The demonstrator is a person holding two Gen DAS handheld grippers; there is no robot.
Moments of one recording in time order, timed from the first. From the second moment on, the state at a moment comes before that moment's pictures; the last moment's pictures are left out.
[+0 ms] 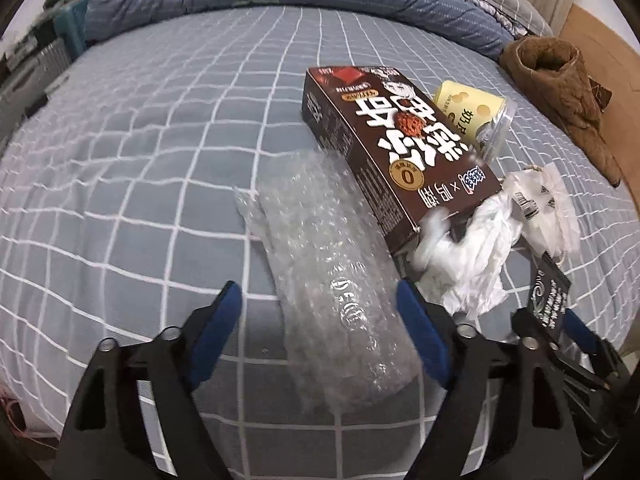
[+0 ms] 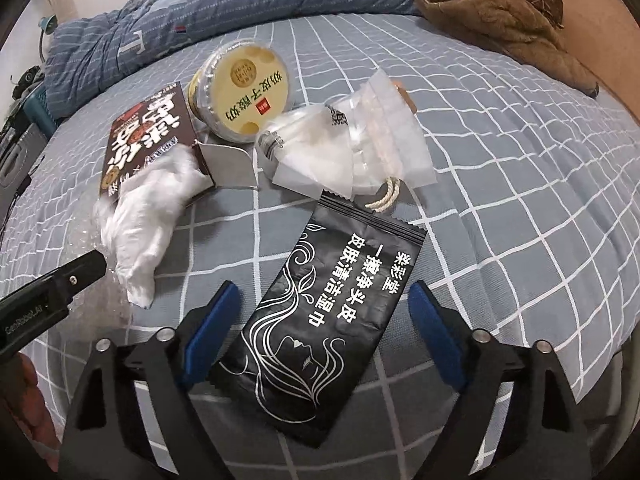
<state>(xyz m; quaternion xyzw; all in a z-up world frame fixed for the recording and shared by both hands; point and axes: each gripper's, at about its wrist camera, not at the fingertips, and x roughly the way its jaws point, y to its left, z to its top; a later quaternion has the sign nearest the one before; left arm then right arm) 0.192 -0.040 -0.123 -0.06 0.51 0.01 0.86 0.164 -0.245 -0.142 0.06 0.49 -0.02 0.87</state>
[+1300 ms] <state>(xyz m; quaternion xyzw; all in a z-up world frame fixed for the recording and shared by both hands) 0.142 -0.025 -0.074 -0.07 0.47 -0.01 0.88 0.139 -0.244 -0.109 0.05 0.47 -0.01 0.88</state>
